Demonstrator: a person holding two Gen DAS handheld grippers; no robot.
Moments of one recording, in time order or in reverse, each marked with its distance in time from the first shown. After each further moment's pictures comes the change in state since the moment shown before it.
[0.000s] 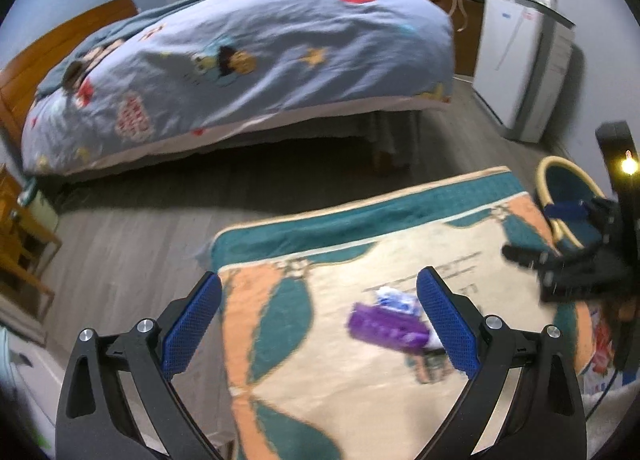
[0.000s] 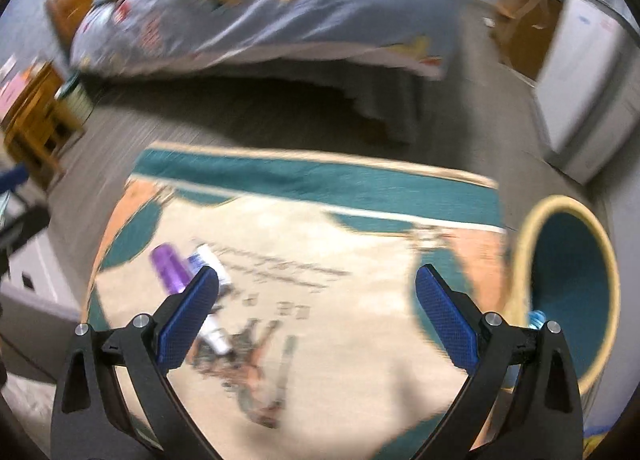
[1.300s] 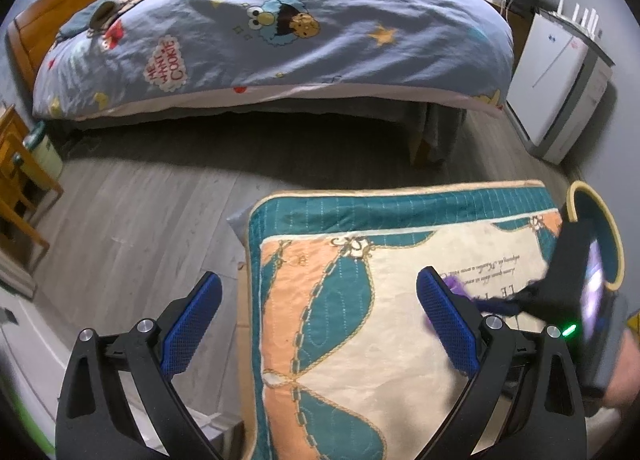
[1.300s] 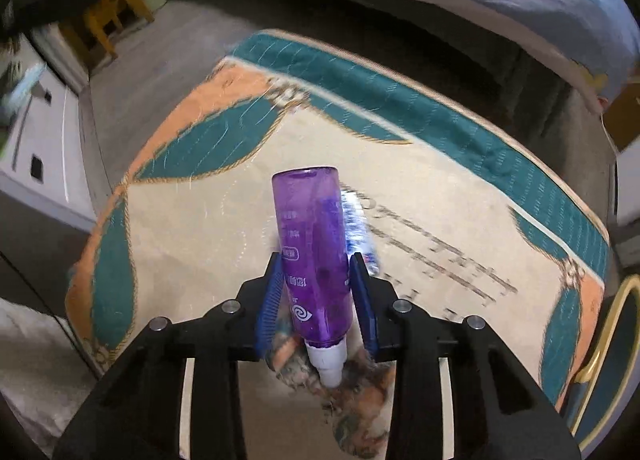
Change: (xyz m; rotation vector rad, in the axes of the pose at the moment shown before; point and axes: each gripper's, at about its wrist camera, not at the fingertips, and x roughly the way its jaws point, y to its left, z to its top) left arm 0.020 0.066 -0.009 -0.136 0.076 0.000; right arm 0.060 0.109 -0.023 -0.283 0.167 0.115
